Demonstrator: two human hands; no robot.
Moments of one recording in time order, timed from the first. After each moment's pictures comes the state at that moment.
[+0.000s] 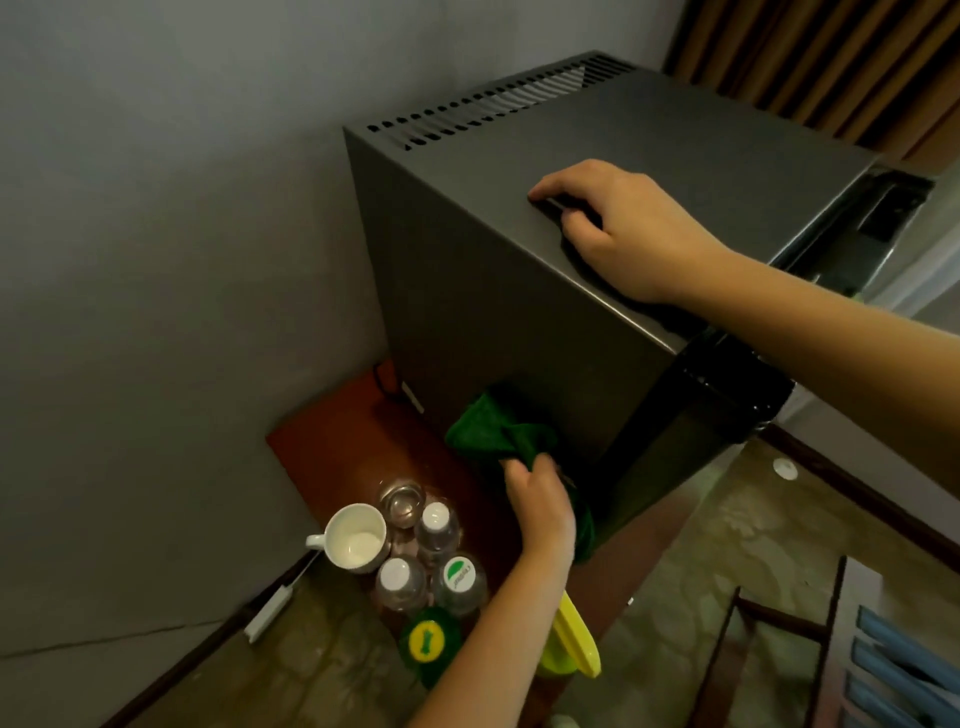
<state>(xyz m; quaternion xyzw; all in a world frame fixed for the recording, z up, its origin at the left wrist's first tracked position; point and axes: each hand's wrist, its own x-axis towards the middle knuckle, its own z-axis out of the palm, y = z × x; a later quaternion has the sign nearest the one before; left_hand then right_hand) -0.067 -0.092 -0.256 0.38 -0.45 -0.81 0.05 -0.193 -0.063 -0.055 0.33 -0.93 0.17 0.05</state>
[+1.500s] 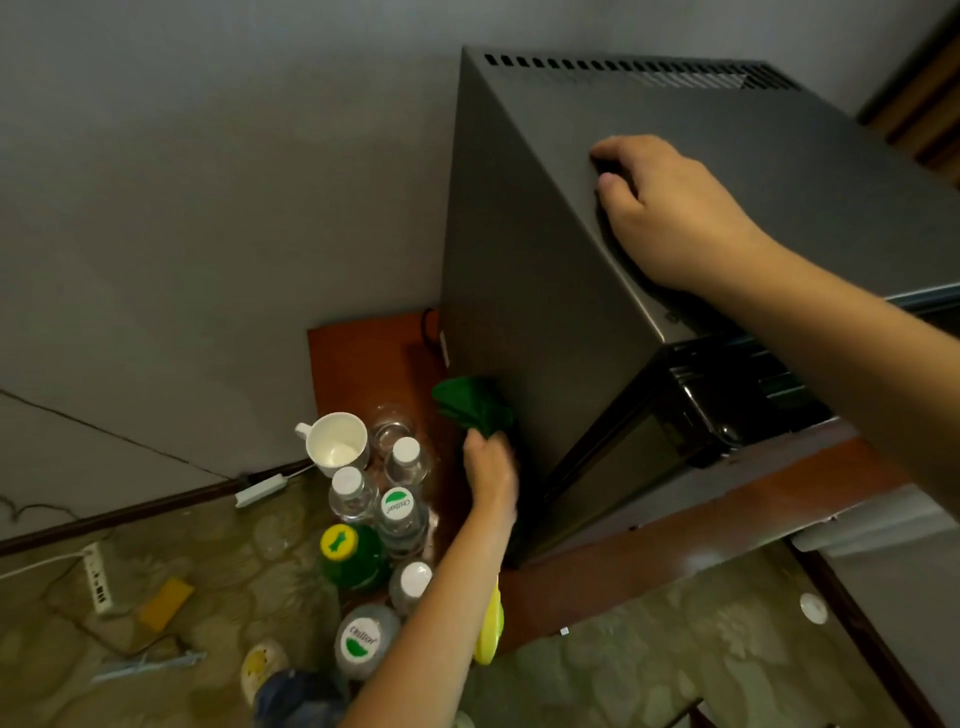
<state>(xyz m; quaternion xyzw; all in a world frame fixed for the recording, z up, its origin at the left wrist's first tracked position) -0.108 -0.088 -0.334 0.55 -0.40 -0.68 0.26 -0.206 -0.064 -0.060 0.40 -0.90 0.16 0.04</state>
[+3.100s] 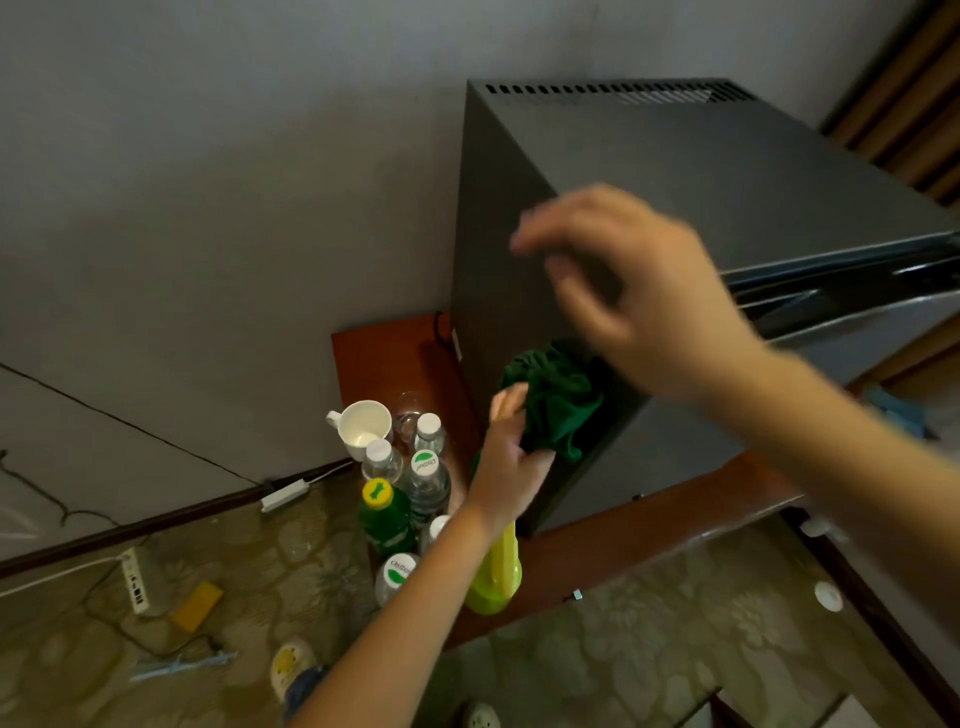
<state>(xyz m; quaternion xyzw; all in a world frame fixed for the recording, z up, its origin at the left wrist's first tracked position) -0.017 -0.069 -0.255 0.13 -0.72 -0.63 0.25 -0.095 -0.006 -0.058 0.60 -0.74 0.27 0.14</state>
